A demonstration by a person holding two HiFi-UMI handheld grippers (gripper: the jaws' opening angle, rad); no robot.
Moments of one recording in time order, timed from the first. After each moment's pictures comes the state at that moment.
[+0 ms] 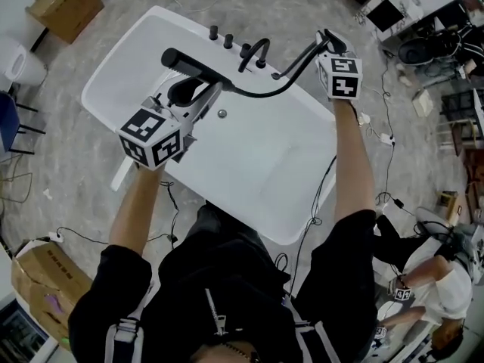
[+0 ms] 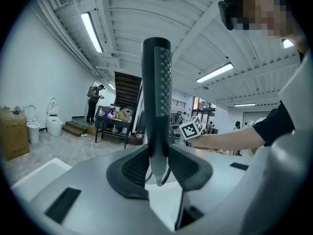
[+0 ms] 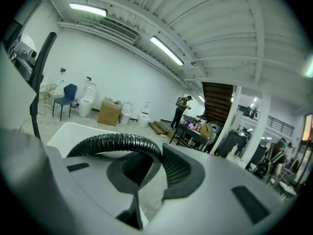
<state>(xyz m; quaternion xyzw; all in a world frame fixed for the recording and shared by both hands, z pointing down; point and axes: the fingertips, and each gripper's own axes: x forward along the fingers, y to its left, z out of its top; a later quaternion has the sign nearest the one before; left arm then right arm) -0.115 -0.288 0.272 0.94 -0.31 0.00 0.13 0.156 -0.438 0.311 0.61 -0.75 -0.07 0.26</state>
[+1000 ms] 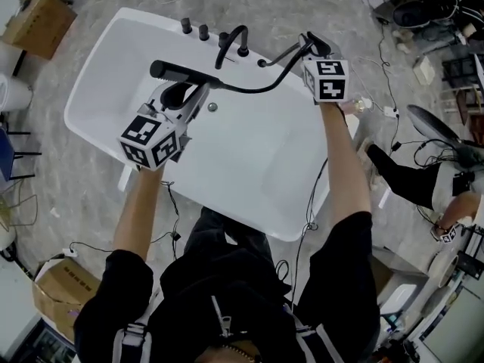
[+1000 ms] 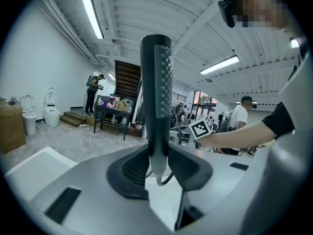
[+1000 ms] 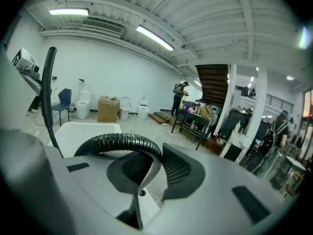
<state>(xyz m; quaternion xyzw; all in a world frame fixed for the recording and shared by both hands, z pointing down) -0.060 -0.346 0.369 0.94 -0.30 0.03 0.15 0.209 -0.441 0.421 0.62 -0.74 0.02 0.25</state>
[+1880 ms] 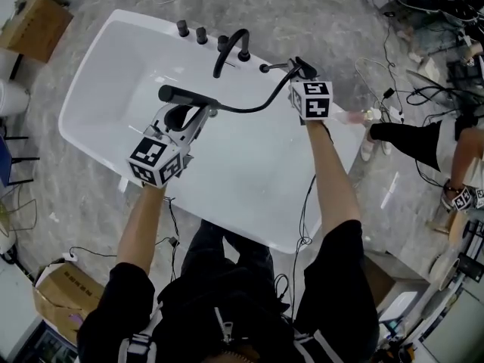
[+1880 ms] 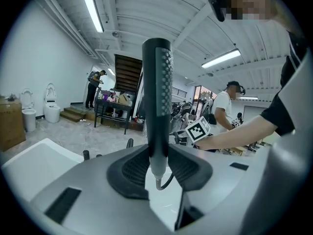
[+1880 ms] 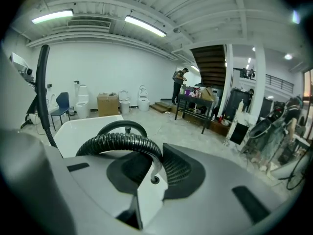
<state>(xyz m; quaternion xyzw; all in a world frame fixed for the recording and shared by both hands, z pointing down) -0.051 -0.359 0.458 0.94 -0.29 0.06 0.16 0.207 -0.450 0.556 0.62 -0.74 0.11 0.25</state>
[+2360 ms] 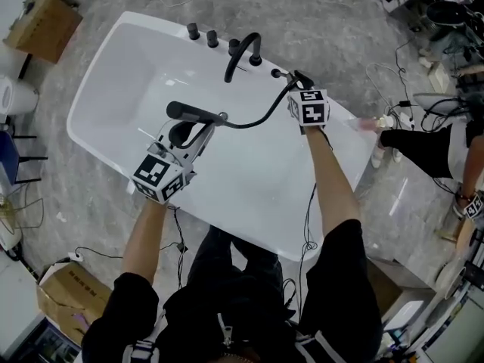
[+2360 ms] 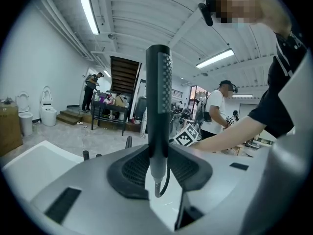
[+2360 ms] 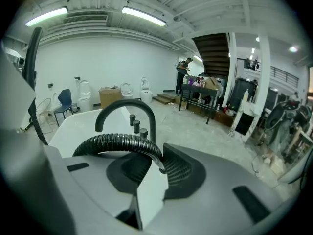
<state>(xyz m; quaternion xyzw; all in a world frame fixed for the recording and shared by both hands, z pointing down) -0.065 -0.341 0.468 0.95 -0.28 0.06 0.14 0.187 -0.453 0.629 0.59 -0.74 0.15 0.27</state>
